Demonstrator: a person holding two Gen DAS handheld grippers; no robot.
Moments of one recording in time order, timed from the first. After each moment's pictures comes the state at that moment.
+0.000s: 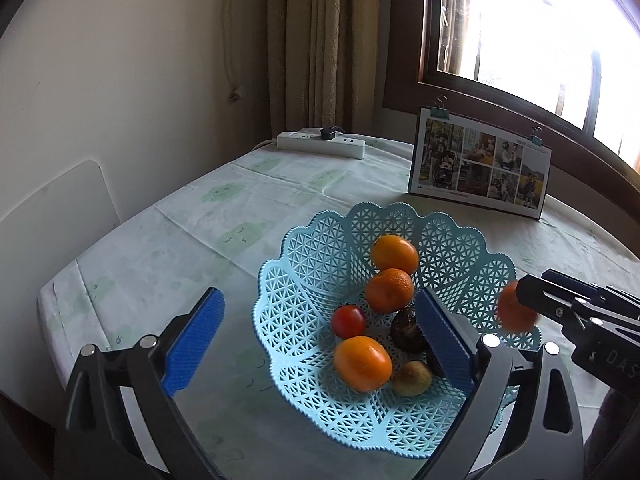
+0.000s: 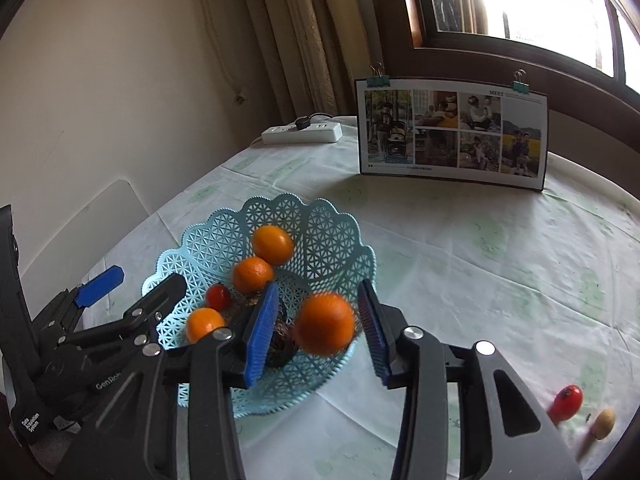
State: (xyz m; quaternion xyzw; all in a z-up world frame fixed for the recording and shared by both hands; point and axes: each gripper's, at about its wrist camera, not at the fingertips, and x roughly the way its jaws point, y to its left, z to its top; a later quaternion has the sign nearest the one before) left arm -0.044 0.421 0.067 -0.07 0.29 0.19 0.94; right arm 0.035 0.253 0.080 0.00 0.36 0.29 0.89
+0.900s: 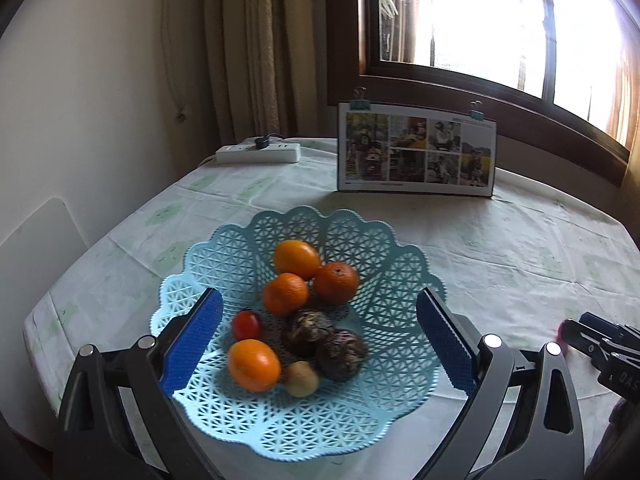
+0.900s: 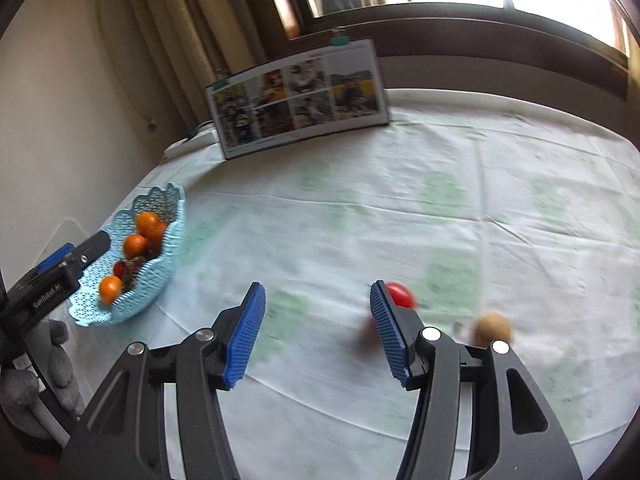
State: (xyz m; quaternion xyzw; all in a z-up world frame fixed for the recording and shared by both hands) left arm -0.020 0.341 0.075 -0.01 0.29 0.13 0.95; right arm 0.017 0.083 0.047 0.07 0.39 0.16 0.91
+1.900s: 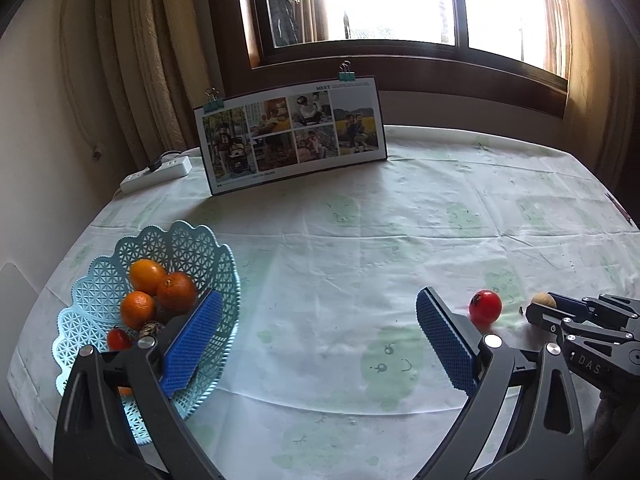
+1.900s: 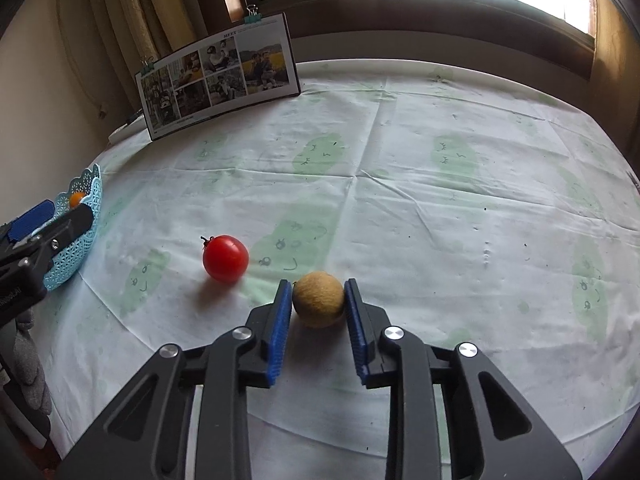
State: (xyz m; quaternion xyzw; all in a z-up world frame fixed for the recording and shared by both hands) left arm 0.012 0.216 0.060 0.07 0.32 0.02 0.94; right arm 0.023 0.009 0.016 0.05 0.42 0.10 0.90
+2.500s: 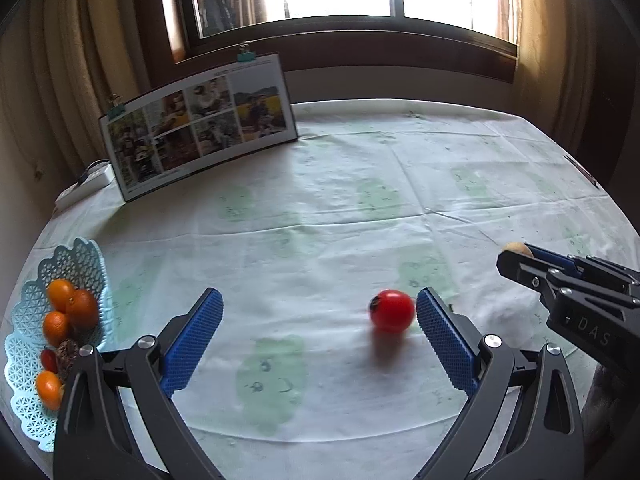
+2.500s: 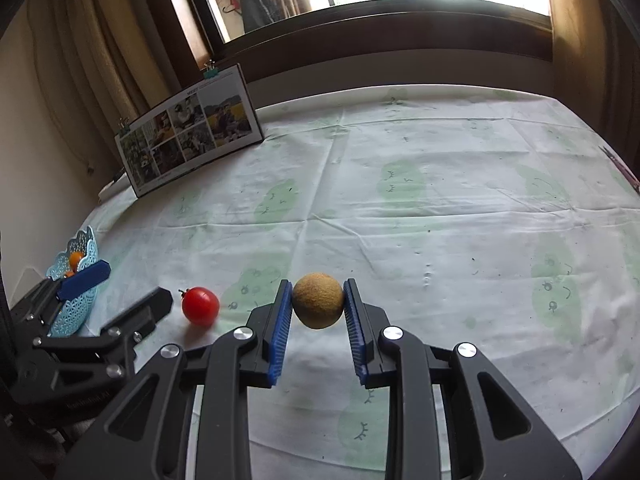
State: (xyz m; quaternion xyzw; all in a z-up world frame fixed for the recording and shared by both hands) left arm 0.032 0.144 0.035 0.10 0.36 -0.08 0.92; right arm 0.020 -0.034 0.031 0.12 0.38 0.06 0.92
